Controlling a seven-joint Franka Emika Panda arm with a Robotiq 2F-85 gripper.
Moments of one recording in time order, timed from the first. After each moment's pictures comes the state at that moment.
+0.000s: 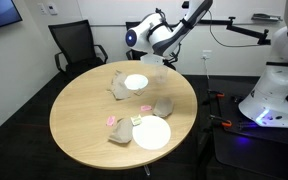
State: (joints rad) arm 0.03 0.40 -0.05 -1.96 -1.01 1.72 2.20
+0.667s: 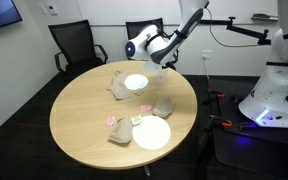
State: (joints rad) arm 0.02 0.51 -0.05 -1.92 -1.00 1.72 2.20
